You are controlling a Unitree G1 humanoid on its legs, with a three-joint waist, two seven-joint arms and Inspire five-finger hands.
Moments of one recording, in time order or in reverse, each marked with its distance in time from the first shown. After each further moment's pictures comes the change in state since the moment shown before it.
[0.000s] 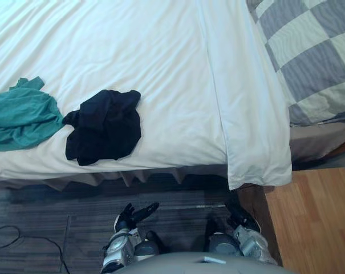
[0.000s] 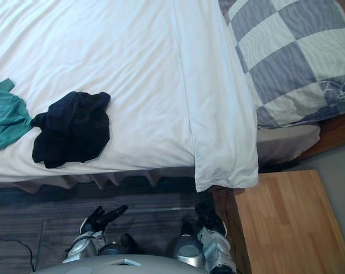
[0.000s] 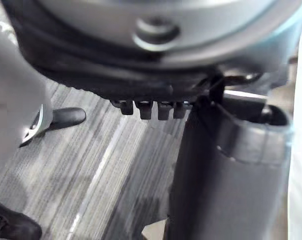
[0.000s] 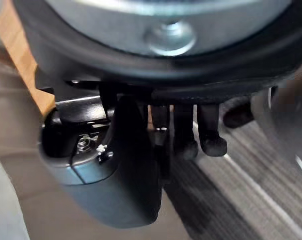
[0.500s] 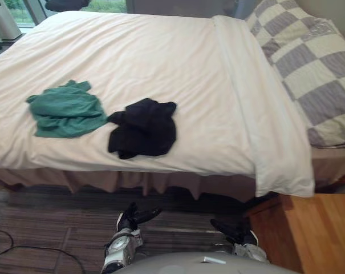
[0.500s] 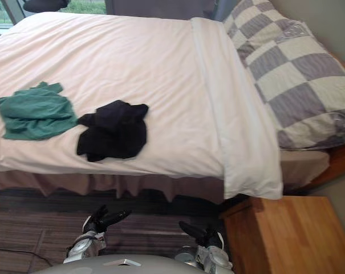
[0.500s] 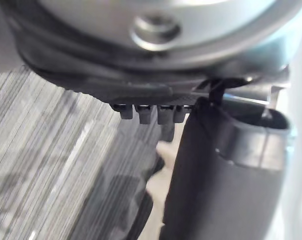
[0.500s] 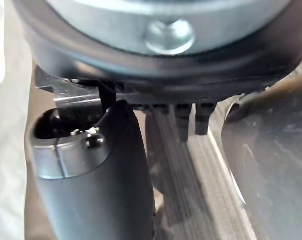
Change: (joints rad) left arm 0.007 0.059 -0.016 -0.031 0.068 0.000 0.013; right arm 0.045 0.018 0.067 0.043 -0.233 0.029 0.002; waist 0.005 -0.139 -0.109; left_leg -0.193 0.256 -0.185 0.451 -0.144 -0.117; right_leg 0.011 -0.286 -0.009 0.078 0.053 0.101
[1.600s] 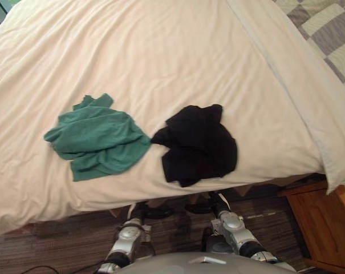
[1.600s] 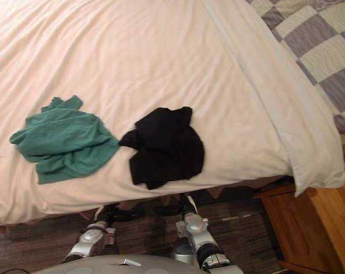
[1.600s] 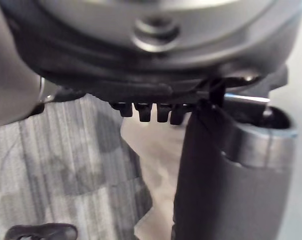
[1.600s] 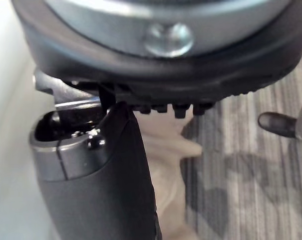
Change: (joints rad) left arm -0.089 0.021 -0.399 0.058 0.056 0.014 0.025; right arm -0.229 0.003 0.286 0.063 -0.184 -0.012 0.022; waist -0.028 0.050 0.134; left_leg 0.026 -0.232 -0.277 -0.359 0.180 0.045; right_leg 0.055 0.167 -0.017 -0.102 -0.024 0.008
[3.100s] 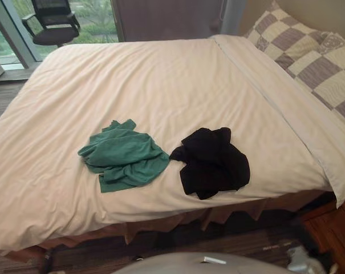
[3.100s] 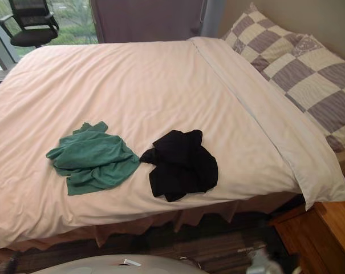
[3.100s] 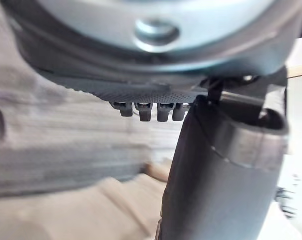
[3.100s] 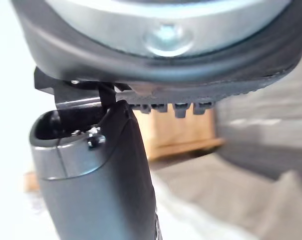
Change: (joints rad) left arm 0.139 0.079 1.351 -0.223 -0.523 0.043 0.180; right arm 0.309 -0.010 -0.861 -0.748 0.526 -0.006 -0.306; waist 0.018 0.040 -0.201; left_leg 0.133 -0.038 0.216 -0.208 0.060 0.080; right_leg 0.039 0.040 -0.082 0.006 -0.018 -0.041
